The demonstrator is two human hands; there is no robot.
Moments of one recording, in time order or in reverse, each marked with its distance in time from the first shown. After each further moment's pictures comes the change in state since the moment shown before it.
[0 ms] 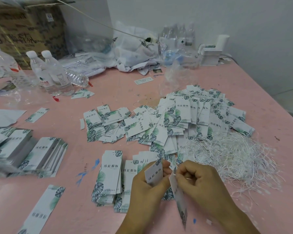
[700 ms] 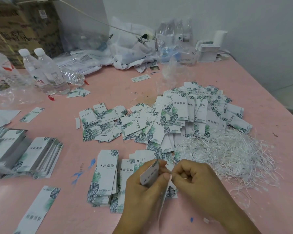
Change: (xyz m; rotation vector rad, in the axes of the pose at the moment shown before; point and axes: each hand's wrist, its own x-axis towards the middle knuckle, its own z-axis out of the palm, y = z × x) left_hand -0.006 0.007 0.004 0.129 0.036 0.169; right_hand 0.000 -0.002 -0.002 0.179 -0.105 0.161
